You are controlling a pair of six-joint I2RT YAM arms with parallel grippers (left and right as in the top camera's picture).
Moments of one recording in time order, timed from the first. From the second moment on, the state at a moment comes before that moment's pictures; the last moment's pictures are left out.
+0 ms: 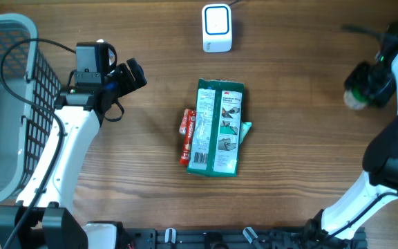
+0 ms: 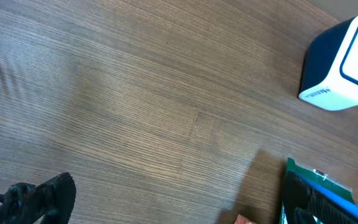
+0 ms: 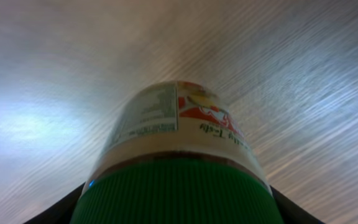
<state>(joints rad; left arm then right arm) -0.06 1.48 1.14 -0.55 0.02 -0.47 -0.37 2.03 1.66 -1.15 0.07 0.33</state>
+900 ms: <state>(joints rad) -0.06 1.48 1.14 -0.55 0.02 -0.47 -0.46 2.00 1.72 -1.25 0.04 0.28</state>
